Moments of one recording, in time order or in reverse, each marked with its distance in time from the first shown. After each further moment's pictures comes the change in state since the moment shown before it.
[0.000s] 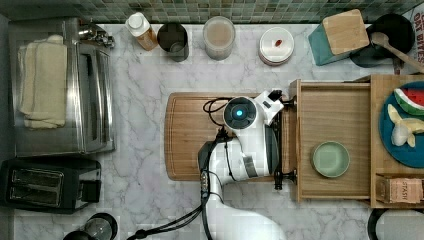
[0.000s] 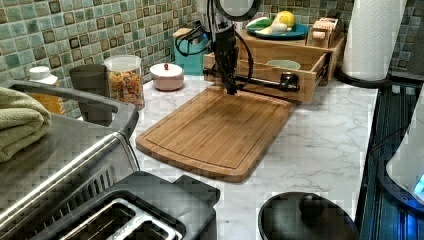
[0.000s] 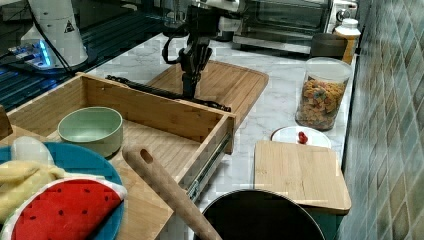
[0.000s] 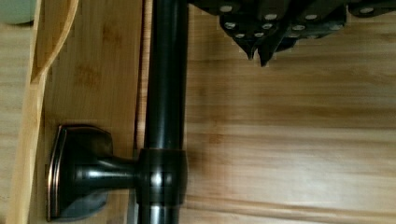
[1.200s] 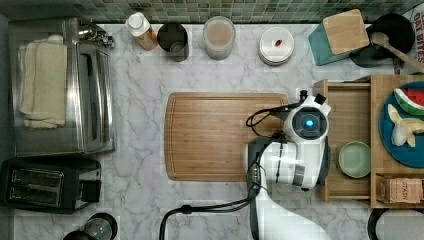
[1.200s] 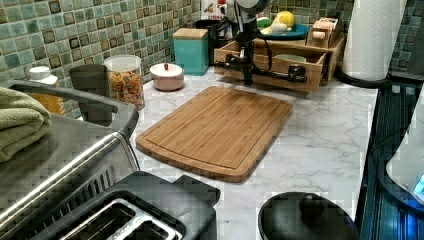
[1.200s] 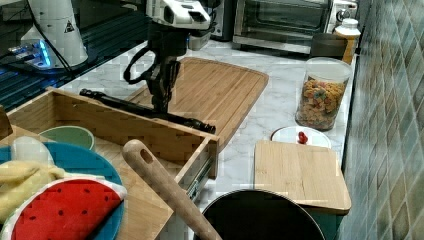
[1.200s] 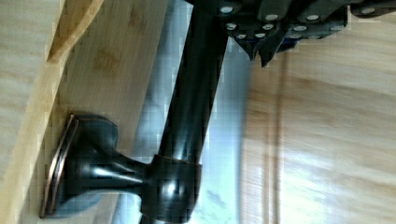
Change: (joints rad) arm -0.226 0.020 -0.023 0.021 0.128 0.083 -0.536
